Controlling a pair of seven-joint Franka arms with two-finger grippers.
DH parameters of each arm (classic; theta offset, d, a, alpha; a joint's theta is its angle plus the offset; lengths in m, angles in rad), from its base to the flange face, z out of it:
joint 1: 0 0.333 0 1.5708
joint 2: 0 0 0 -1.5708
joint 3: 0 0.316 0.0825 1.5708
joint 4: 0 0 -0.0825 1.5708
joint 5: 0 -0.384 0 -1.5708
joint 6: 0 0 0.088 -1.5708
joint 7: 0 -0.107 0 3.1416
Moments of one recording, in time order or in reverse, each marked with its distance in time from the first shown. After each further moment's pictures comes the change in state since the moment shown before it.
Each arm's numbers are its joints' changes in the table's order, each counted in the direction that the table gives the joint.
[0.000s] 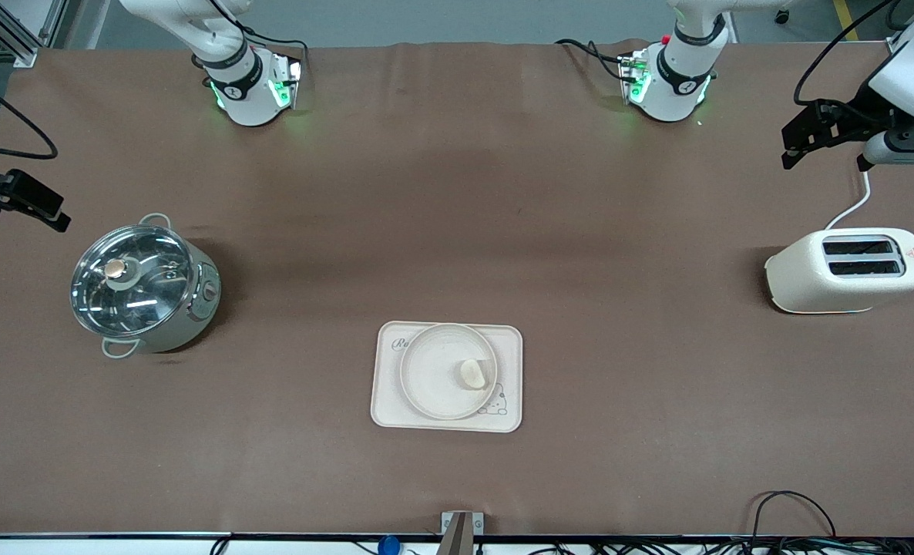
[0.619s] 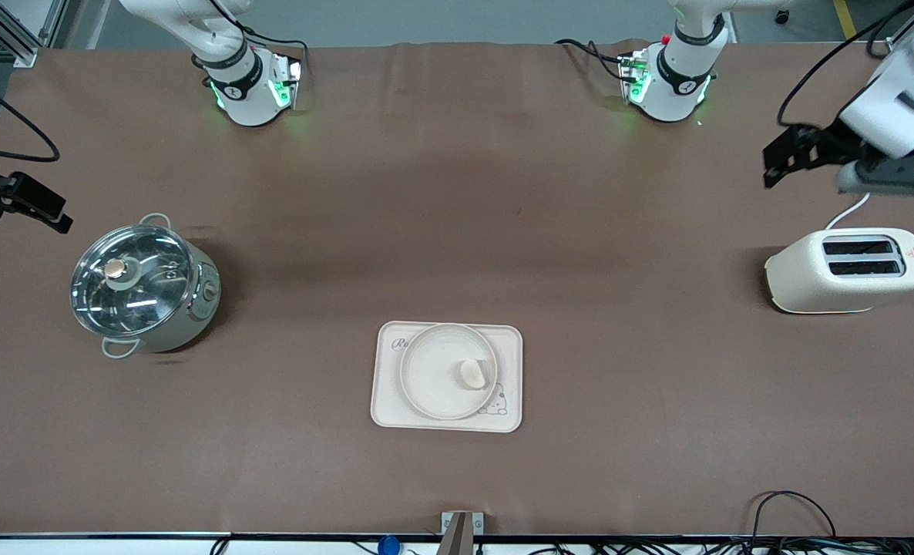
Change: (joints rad) left arm -0.016 -0.127 -0.044 0.068 0.000 0.046 0.008; right arm 0.000 -0.004 0.000 -0.002 0.000 0.000 0.000
